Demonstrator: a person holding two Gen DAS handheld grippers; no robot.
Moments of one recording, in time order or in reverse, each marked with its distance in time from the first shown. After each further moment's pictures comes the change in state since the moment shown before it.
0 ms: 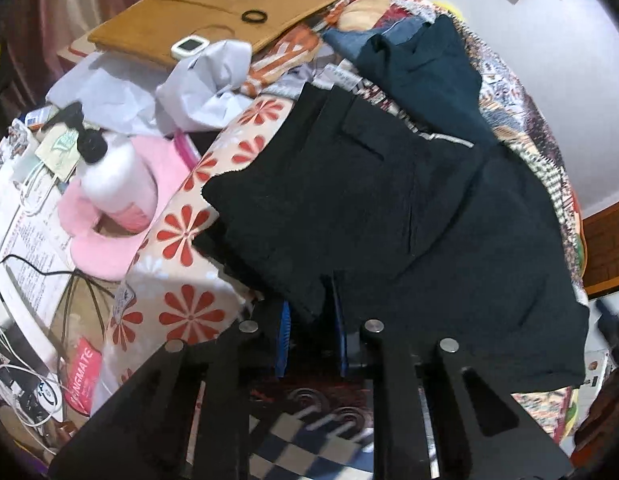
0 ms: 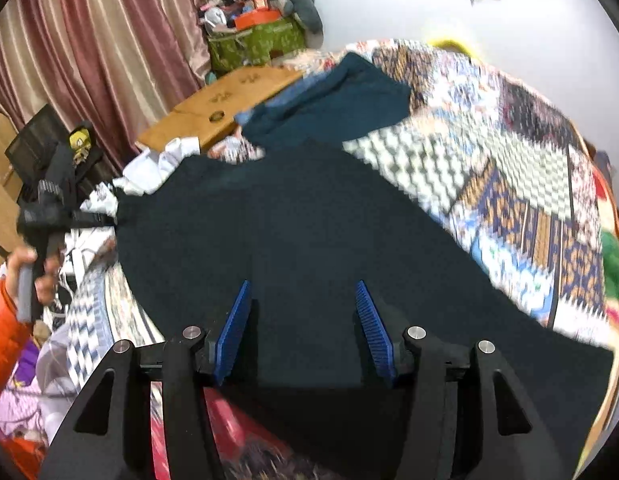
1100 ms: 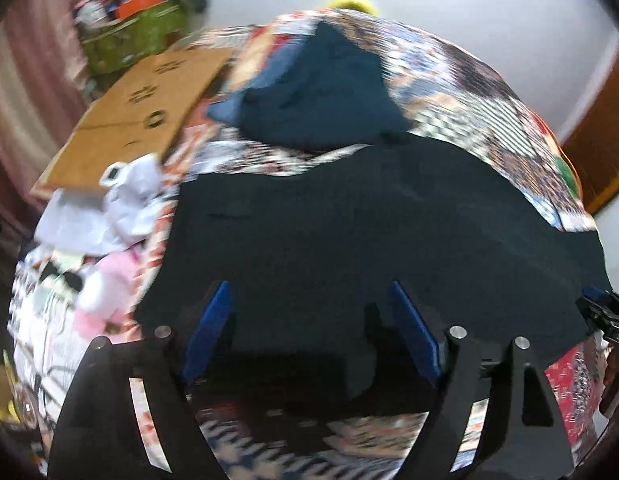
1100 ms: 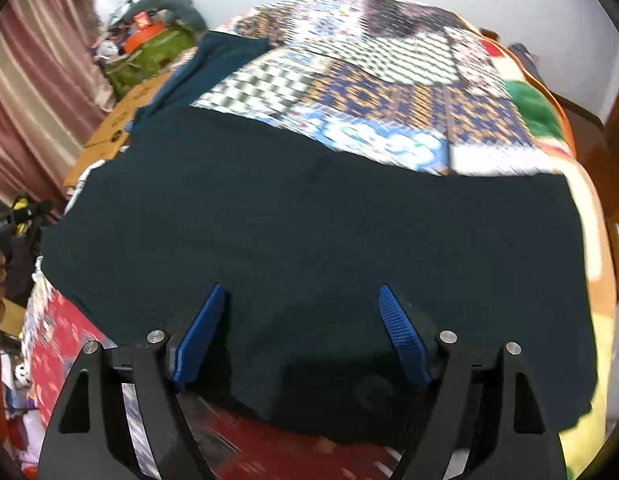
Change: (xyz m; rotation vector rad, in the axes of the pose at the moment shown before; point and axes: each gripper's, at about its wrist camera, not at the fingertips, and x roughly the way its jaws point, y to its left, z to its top) left arm -0.032 -0.142 -0.003 0.428 -0.111 0.054; right arm -0.031 -0.104 -0.094 0.362 0.088 -0.162
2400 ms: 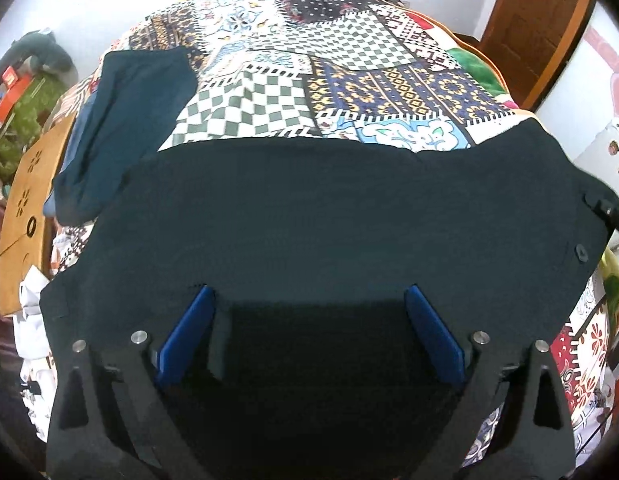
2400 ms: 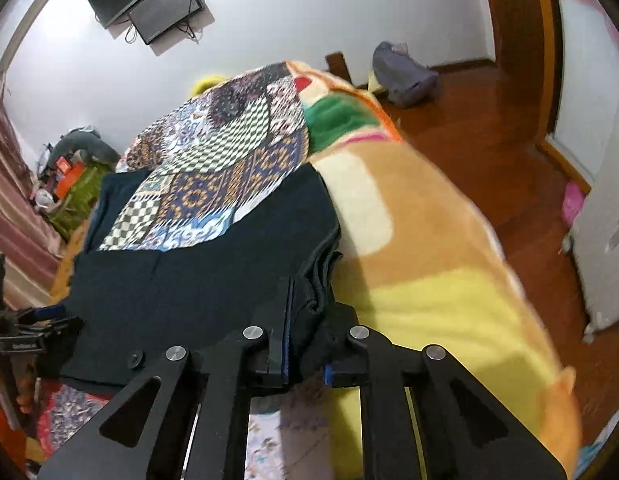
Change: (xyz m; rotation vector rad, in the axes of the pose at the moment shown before) left arm 0.057 -0.216 0.021 0.380 0.115 -0.093; right arm -0.090 -0.136 -0.047 0.404 -0.305 -0.113
